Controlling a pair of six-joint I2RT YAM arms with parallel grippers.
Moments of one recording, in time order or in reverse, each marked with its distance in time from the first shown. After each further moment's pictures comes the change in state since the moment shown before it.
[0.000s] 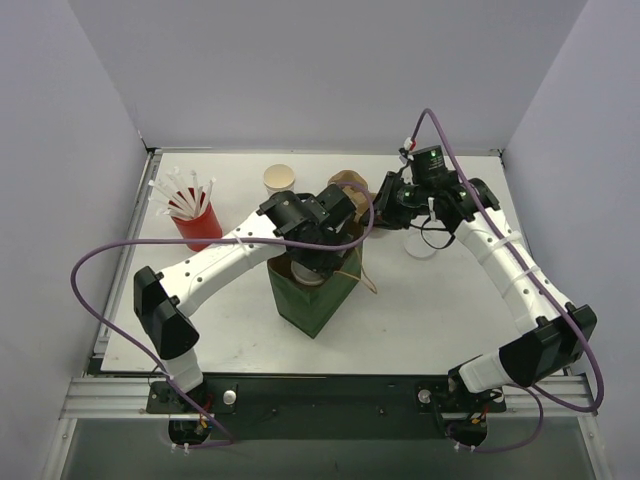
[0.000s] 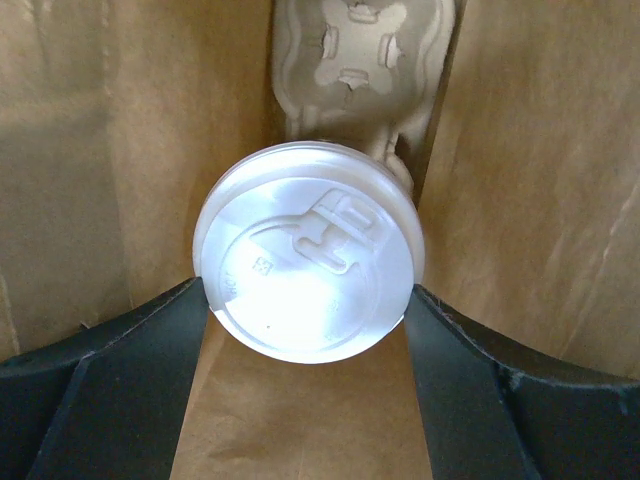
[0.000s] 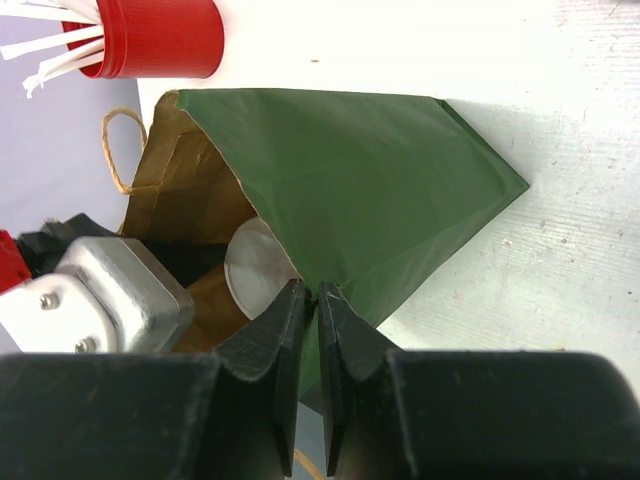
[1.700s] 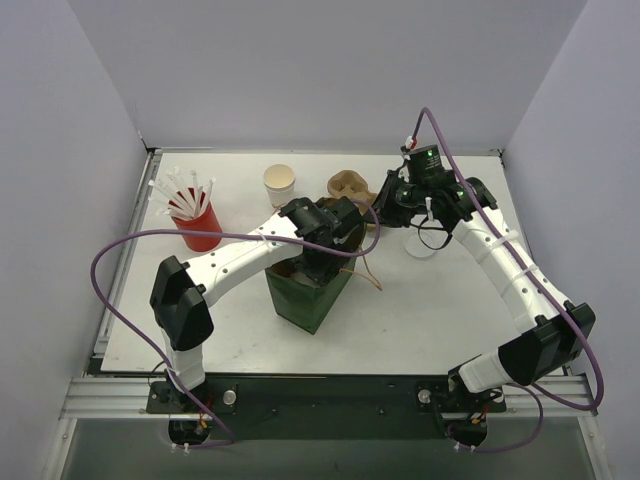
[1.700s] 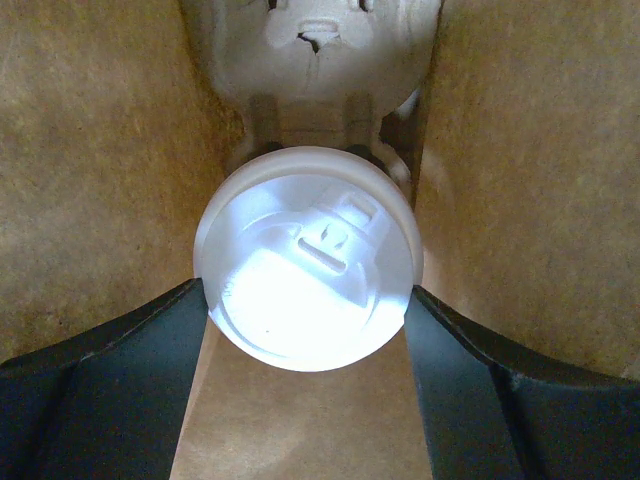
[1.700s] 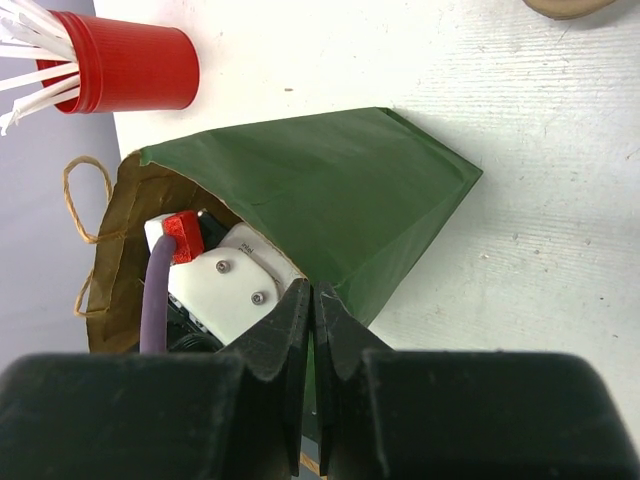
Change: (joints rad) left arm 0.001 0.091 -0.065 -0.005 0.046 0.038; right arm 0.020 0.016 0.020 -0.001 0.100 0.013
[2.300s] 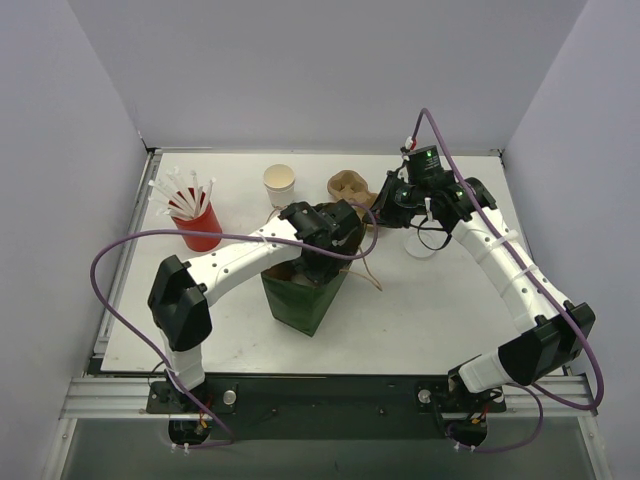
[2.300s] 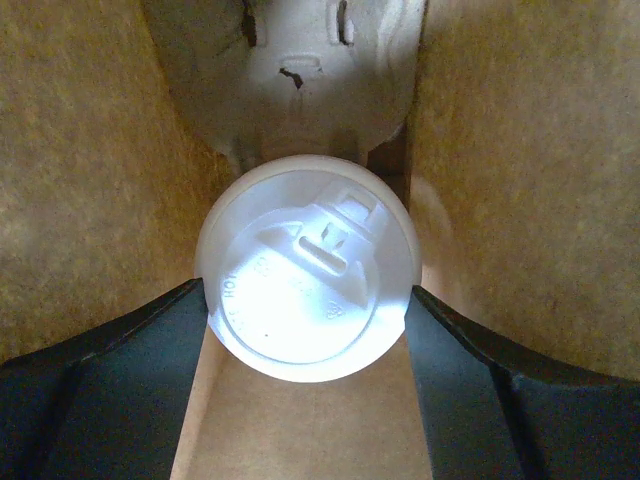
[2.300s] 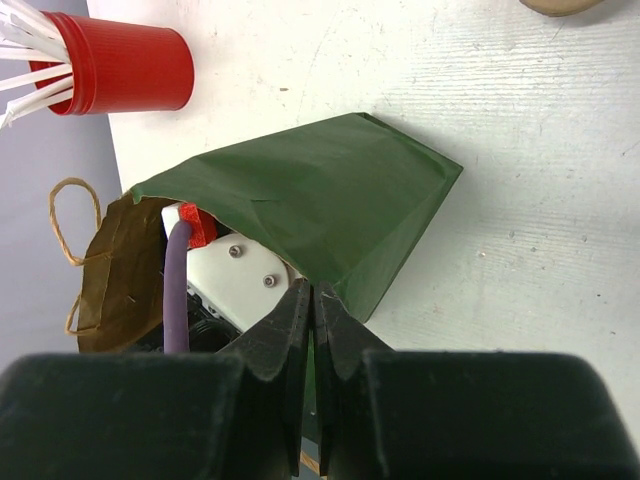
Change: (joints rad) left arm 0.010 -0.007 -0.063 0.061 0.013 0.001; right arm 0.000 0.000 0.000 -0.006 0.011 0.005
